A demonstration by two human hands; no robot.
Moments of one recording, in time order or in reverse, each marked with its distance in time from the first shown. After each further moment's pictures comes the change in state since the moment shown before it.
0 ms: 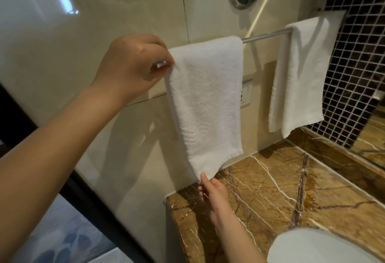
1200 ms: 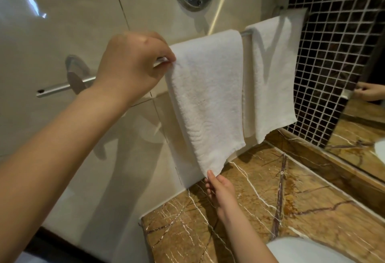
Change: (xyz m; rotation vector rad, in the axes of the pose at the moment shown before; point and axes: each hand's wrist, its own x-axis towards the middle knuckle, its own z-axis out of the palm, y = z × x) left_hand 0.078 0.034 0.070 -0.051 0.049 0.002; right_hand 0.041 -0.062 -0.072 0.054 0.109 -0.070
